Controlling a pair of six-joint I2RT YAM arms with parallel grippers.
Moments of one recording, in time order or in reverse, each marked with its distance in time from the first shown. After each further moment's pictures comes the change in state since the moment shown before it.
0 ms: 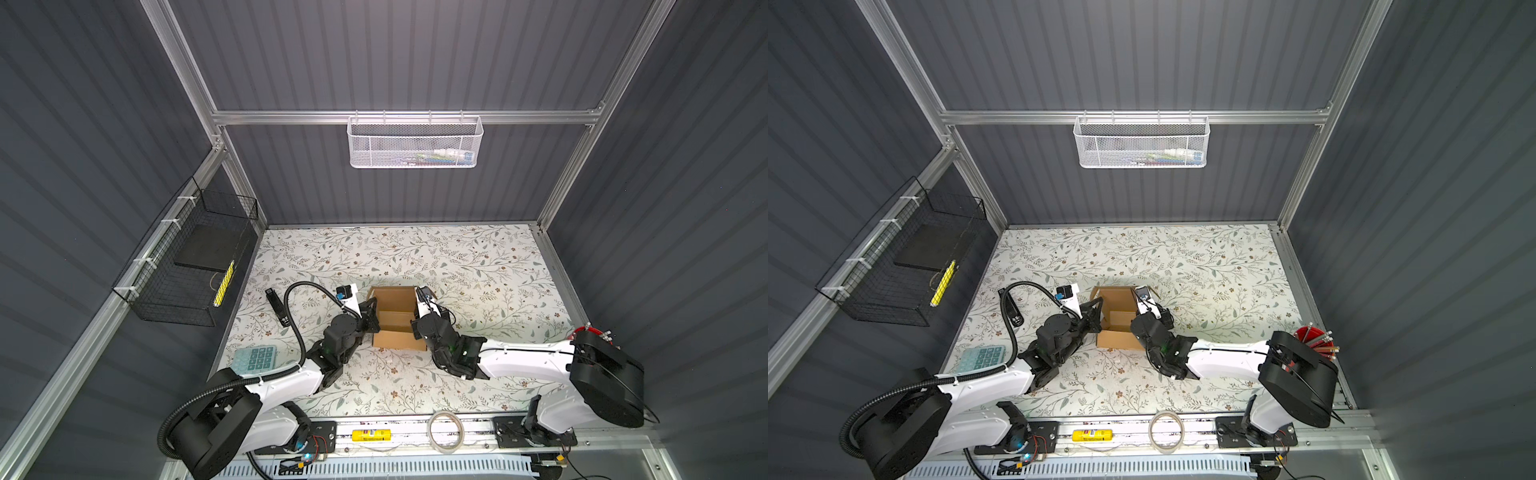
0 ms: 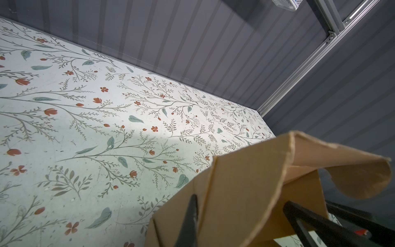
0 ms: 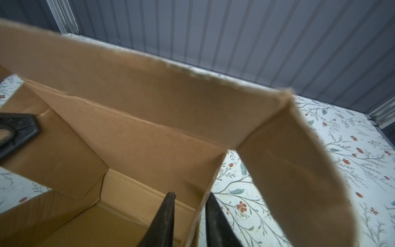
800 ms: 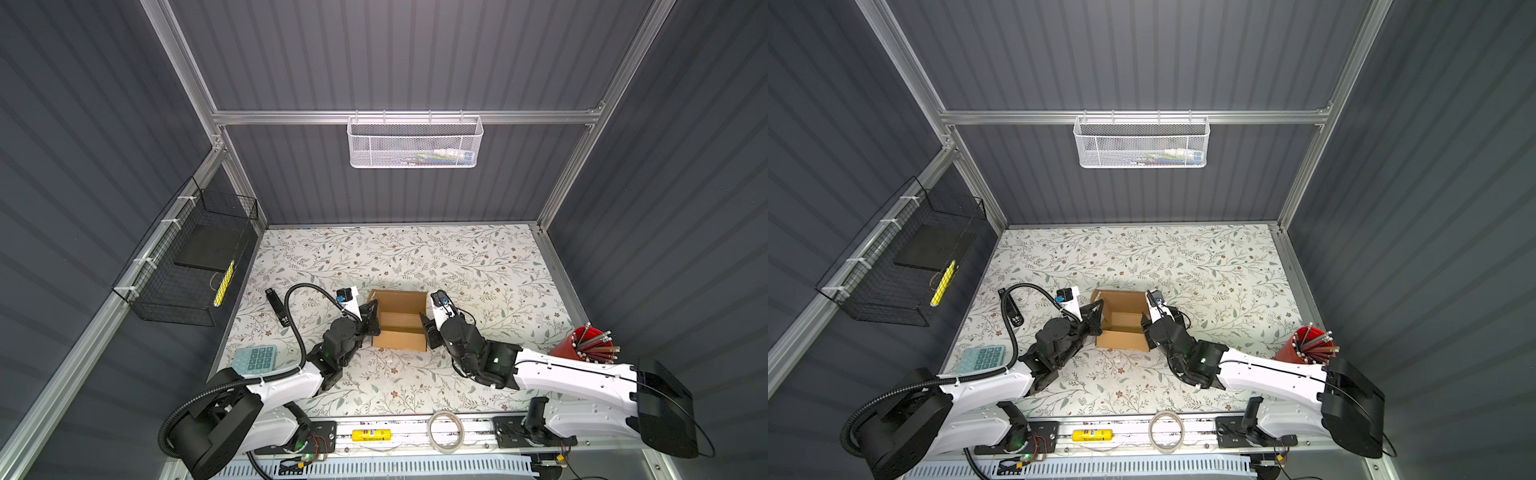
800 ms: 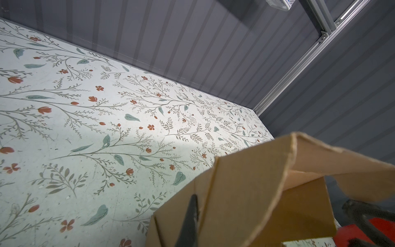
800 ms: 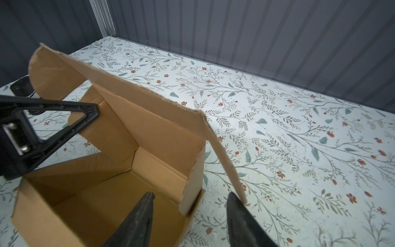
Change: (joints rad) left arm -0.012 0.000 -0.029 0.046 0.000 0.002; right arm 0.011 -0.325 -0.062 -0.268 -0.157 0.018
